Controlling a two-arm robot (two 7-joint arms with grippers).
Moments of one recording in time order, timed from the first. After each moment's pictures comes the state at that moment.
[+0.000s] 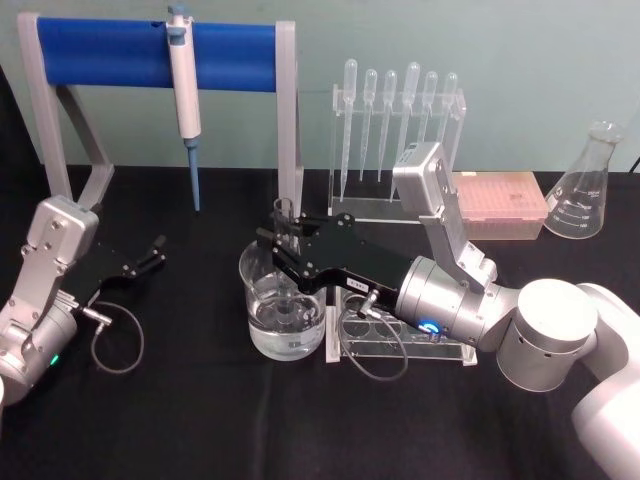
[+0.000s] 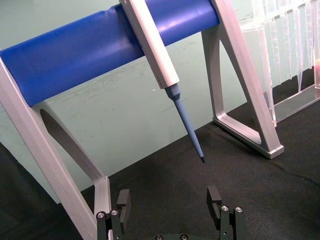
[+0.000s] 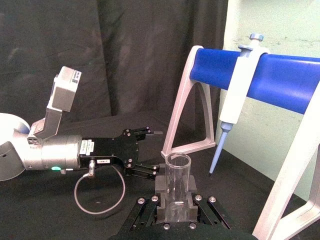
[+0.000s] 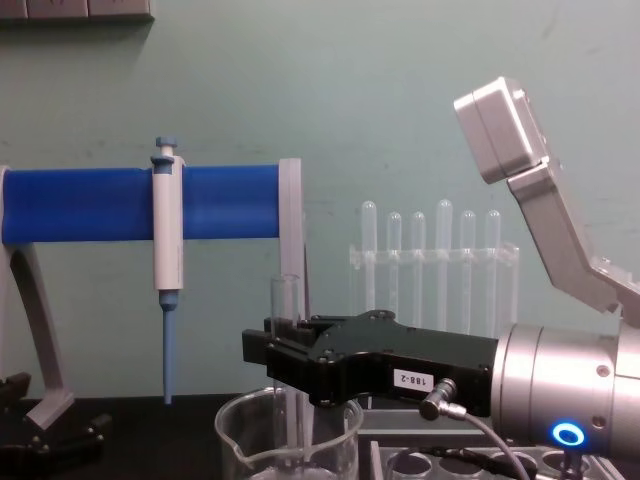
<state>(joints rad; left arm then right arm) -0.20 0.60 0.45 -1.41 -0.25 -0.12 0.03 0.43 0.32 -0.59 -1.39 0.41 -0.03 0.57</state>
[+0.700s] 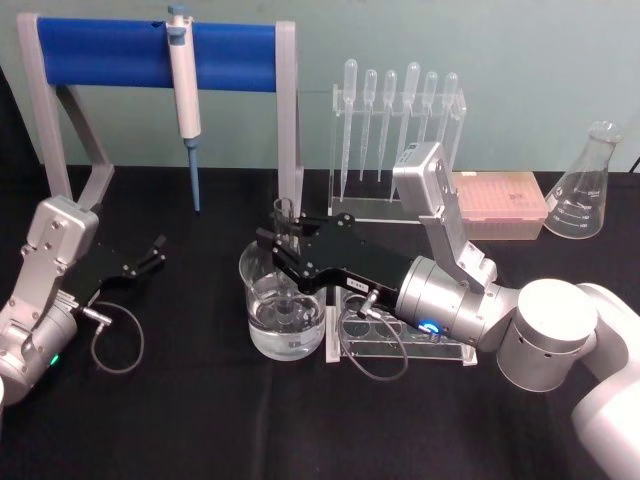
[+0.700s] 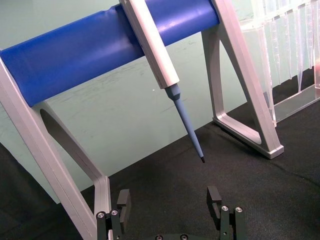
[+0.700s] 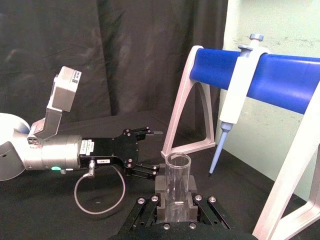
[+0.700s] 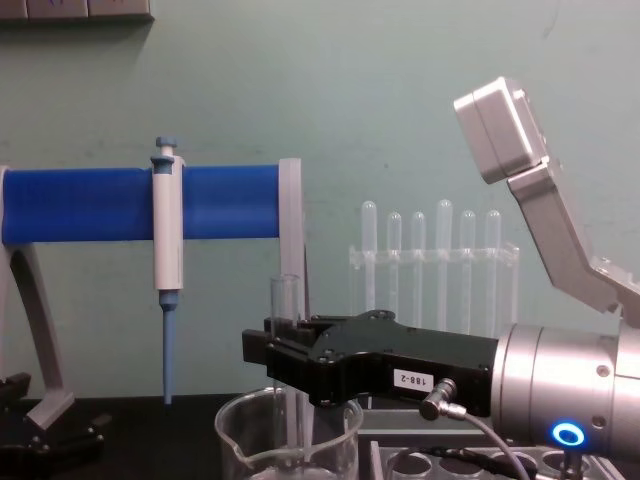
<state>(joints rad) -0.20 0.60 0.45 -1.41 -0.25 -0.12 0.03 0.43 0.32 -0.59 -1.39 0.41 -0.03 0.57</state>
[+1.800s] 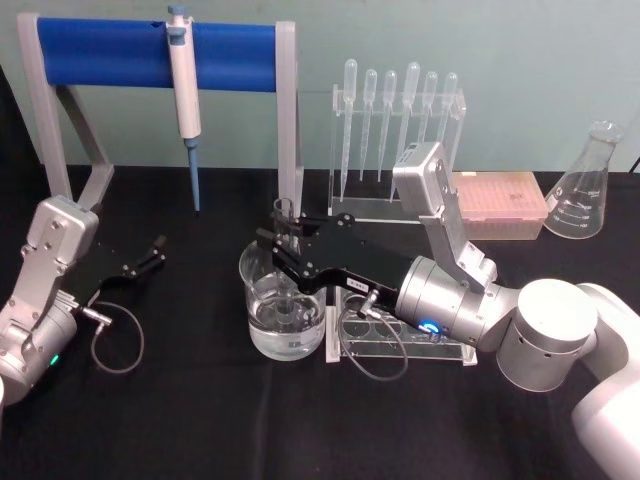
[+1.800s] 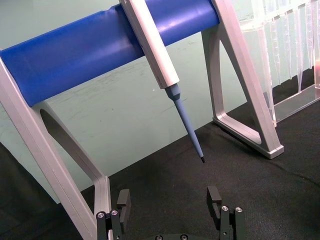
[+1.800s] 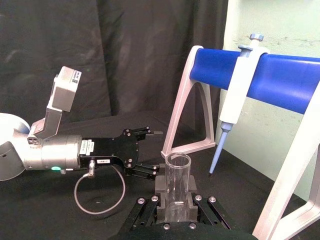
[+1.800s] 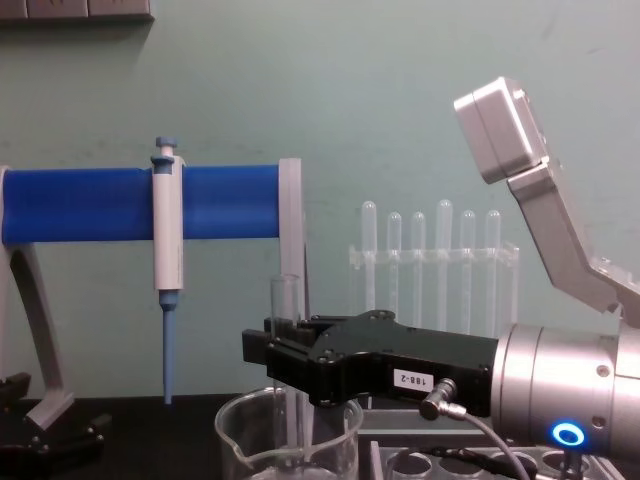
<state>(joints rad) -0.20 0.60 0.45 -1.41 -0.25 -0.12 0.03 0.43 0.32 -0.59 -1.39 0.41 -0.03 0.57</state>
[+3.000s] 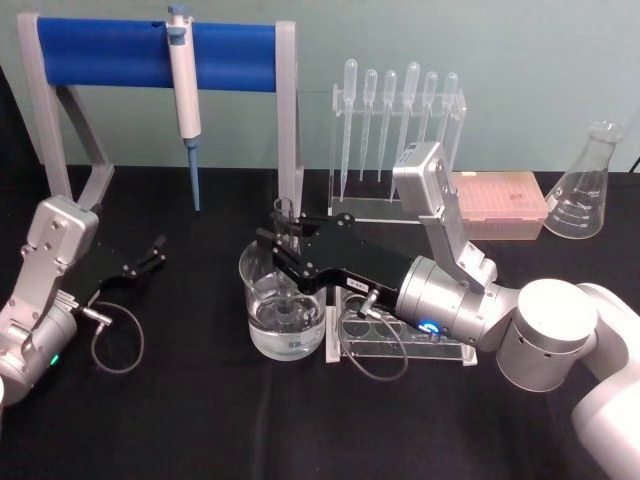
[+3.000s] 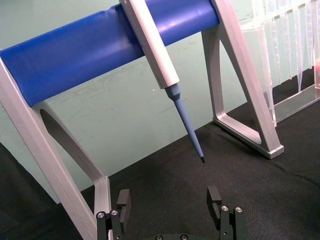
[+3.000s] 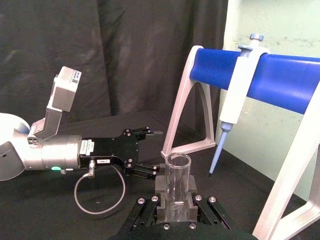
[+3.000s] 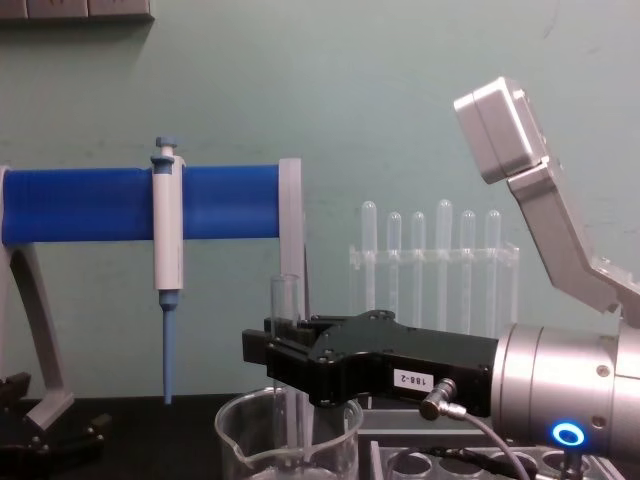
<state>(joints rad) -0.20 0.60 0.45 -1.41 -0.25 -0.12 0.03 0.43 0.32 -0.59 -1.39 0.41 -0.03 0.57</state>
